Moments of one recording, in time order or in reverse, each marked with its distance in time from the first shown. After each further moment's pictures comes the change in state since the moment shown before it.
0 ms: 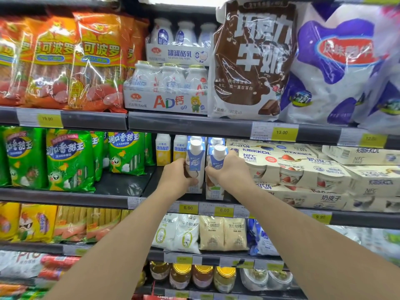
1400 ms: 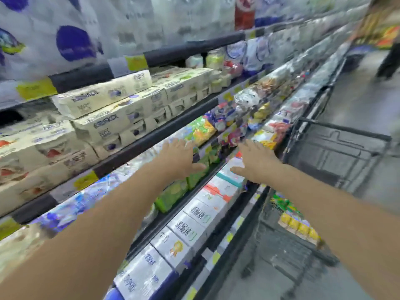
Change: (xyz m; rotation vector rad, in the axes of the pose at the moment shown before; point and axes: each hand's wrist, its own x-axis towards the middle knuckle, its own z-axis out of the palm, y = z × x) left_hand -0.200 0.329 0.366 0.783 -0.700 1.109; right_hand -0.272 0.403 -0.337 -0.797 -0.020 0.686
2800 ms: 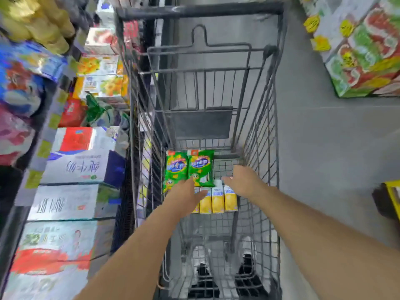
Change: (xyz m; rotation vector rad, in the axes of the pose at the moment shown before) left_hand 0.435 0.479 0.357 -0.273 -0.711 0.439; right_hand 0.121 0.468 0.396 0.703 -0.487 0.945
